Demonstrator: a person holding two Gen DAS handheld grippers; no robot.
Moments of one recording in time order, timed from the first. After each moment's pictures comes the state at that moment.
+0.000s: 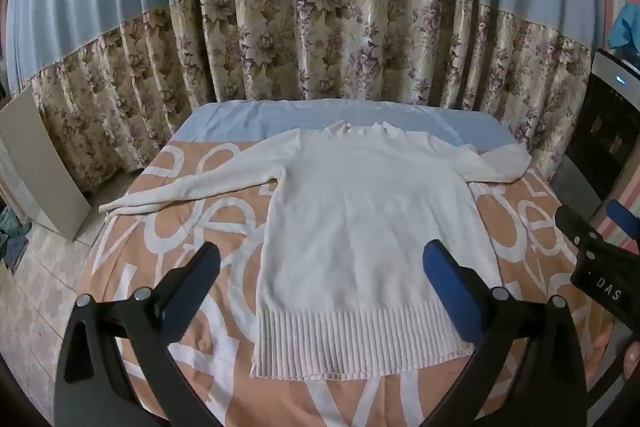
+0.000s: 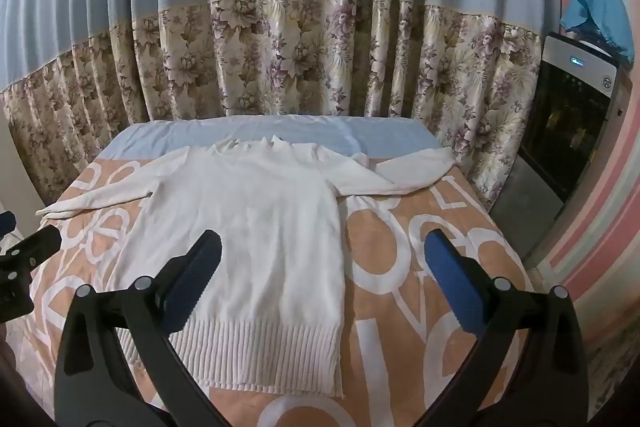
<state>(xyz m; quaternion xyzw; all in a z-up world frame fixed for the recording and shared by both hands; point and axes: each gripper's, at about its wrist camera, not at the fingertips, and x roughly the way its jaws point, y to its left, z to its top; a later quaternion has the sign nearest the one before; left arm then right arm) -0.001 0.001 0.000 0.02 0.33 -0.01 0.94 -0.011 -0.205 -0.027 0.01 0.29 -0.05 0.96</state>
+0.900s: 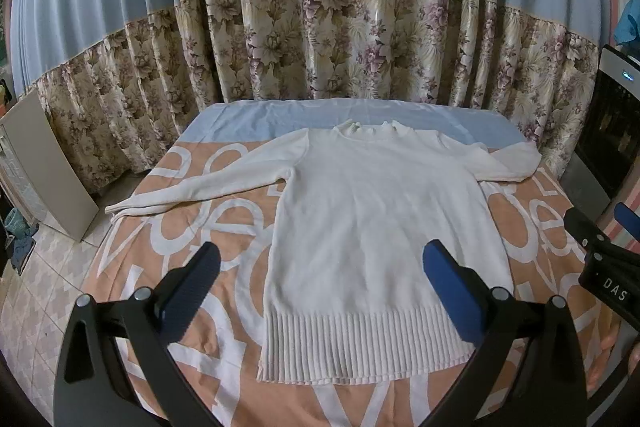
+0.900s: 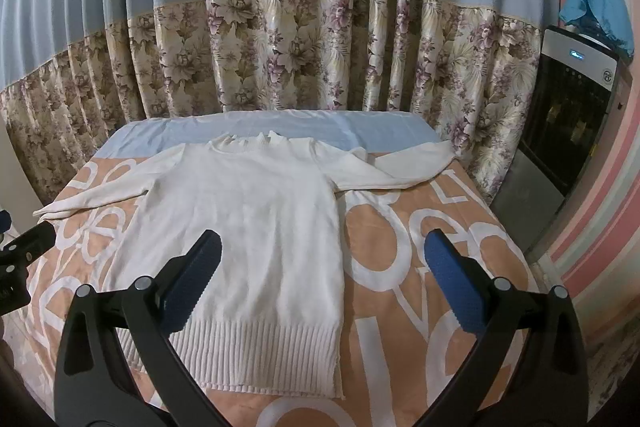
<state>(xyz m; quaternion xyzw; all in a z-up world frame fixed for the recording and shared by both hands) 0.004 0.010 -0.011 0.02 0.34 0.00 0.94 -0.006 -0.206 -0.038 0.01 0.29 -0.05 0.95</state>
